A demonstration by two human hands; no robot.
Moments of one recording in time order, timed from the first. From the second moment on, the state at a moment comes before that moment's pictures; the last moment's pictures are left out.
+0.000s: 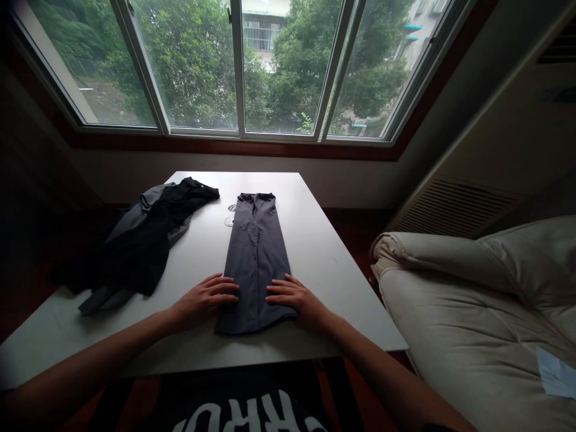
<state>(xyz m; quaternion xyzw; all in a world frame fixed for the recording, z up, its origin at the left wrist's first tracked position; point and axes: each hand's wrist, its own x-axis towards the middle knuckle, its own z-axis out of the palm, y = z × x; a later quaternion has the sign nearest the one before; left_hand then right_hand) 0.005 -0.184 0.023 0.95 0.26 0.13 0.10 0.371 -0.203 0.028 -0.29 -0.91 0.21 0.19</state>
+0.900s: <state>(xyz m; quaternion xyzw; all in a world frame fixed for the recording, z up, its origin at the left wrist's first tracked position) 0.026 -0.197 0.157 0.73 0.21 0.29 0.58 0.371 -0.189 0.111 -0.31 -0.71 0.53 0.34</state>
